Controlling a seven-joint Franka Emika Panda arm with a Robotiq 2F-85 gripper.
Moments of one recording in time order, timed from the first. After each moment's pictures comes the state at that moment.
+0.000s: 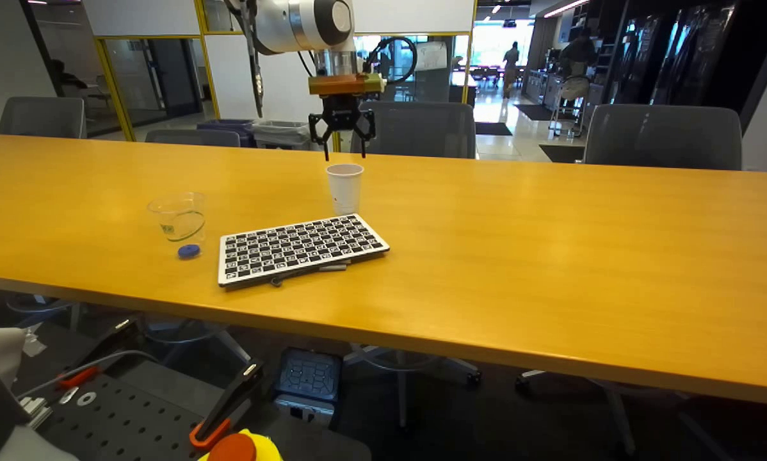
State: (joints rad) arm -0.03 0.51 0.06 -1.65 -0.13 2.16 -0.45
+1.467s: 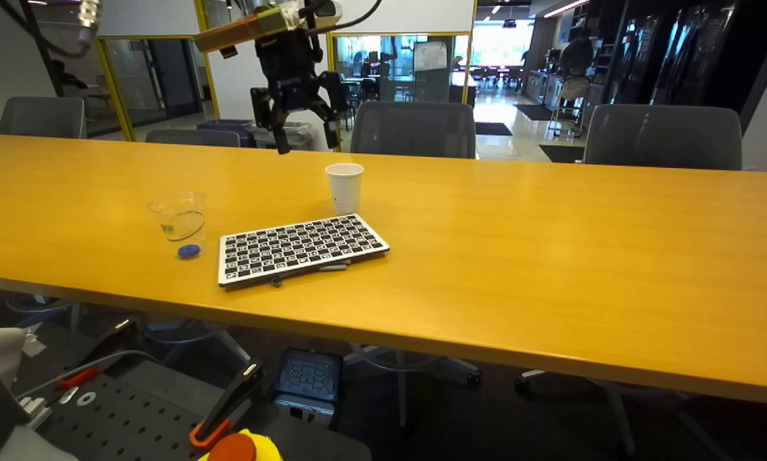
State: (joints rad) arm -0.02 -0.25 -0.02 -2.44 -0.27 2.16 0.09
